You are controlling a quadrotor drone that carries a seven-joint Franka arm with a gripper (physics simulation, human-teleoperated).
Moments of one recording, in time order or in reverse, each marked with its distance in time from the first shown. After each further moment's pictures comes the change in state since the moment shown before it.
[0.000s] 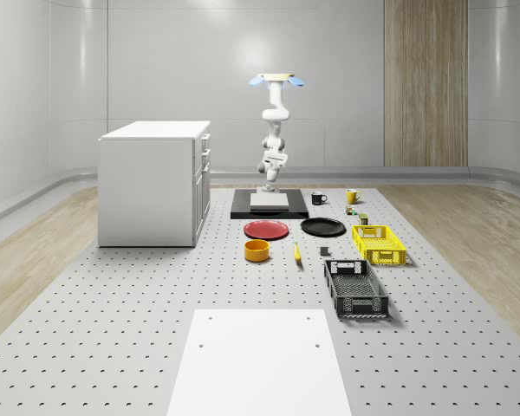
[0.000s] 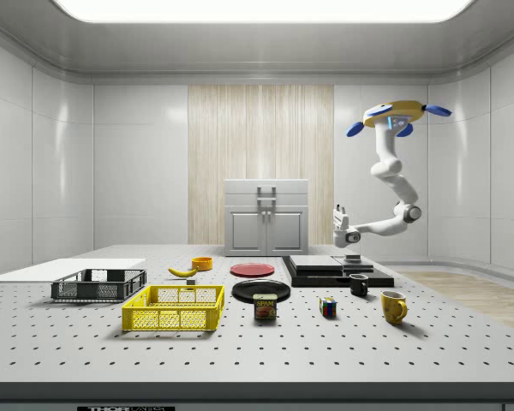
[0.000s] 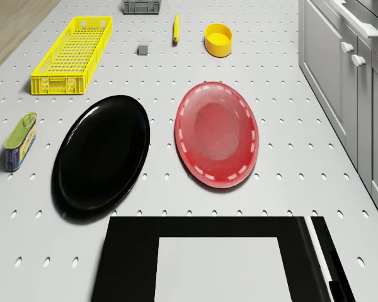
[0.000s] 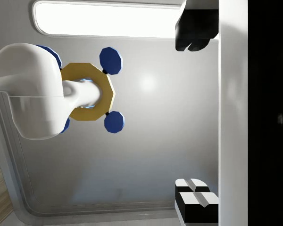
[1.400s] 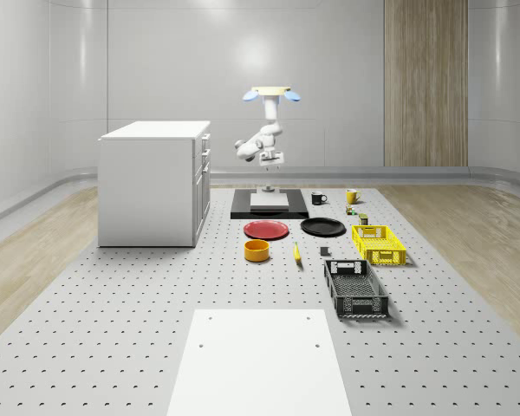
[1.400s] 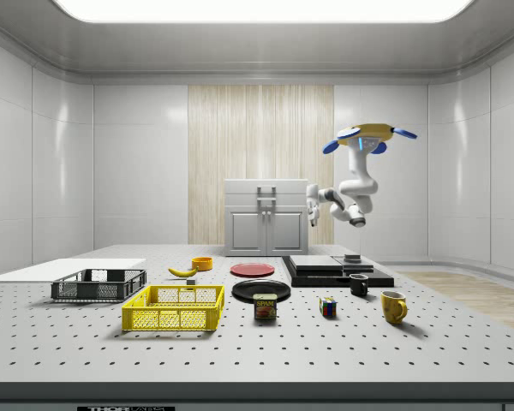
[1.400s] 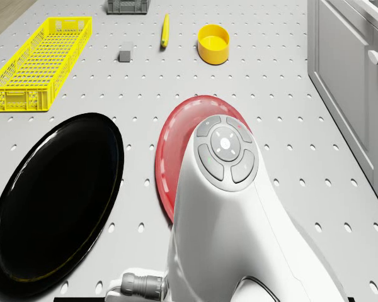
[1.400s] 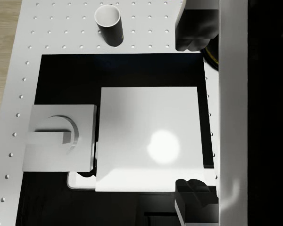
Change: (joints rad) arm -0.883 -0.278 1.074 -0.817 -1.792 -0.215 0.693
